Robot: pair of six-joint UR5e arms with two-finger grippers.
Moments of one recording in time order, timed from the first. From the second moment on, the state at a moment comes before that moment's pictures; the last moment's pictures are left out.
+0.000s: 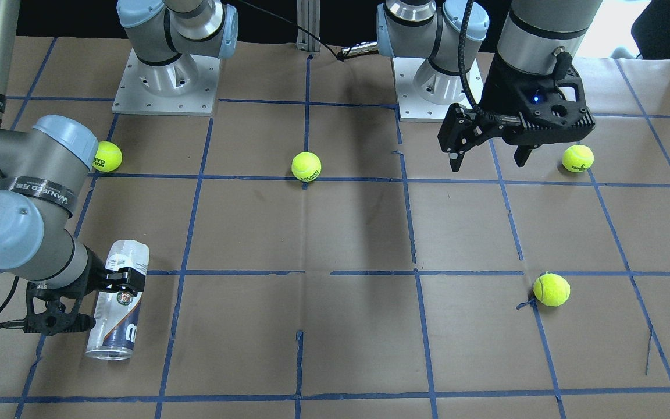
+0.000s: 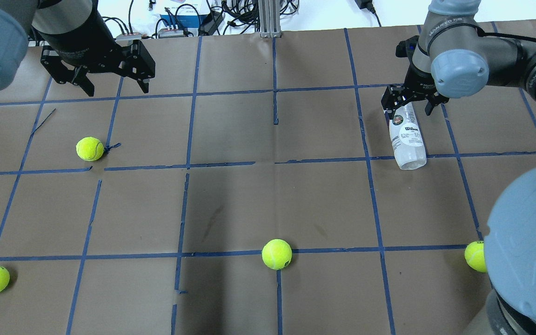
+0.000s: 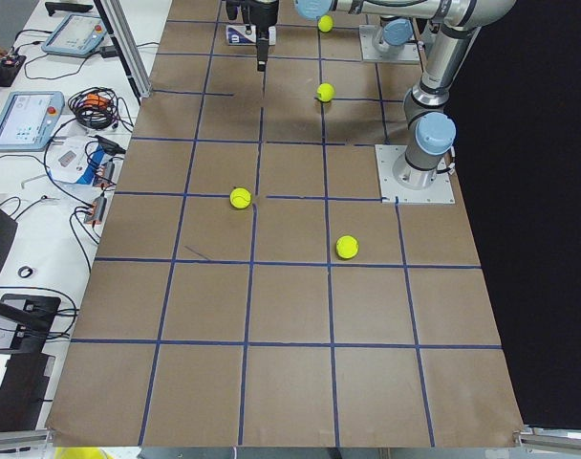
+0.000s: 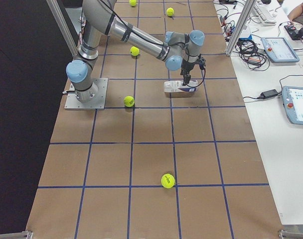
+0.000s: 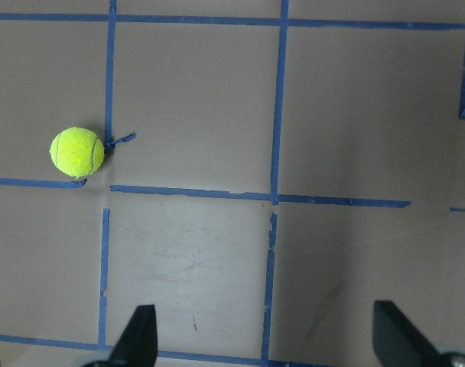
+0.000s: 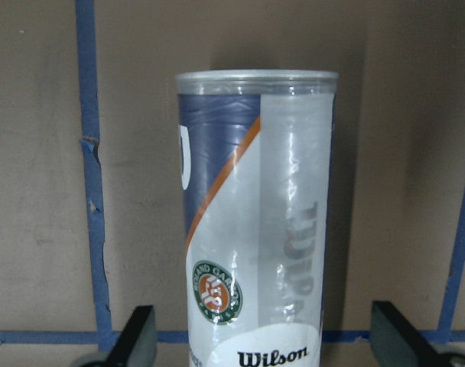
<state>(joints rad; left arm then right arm) -1.58 -1.61 -1.49 -1.52 1.65 -0.08 1.44 -1.10 1.59 -1.99 -1.63 -0.17</state>
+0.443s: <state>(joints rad) -1.58 -1.61 -1.49 -1.51 1.65 -0.08 1.43 -1.05 1.59 -2.03 -1.63 -0.17</state>
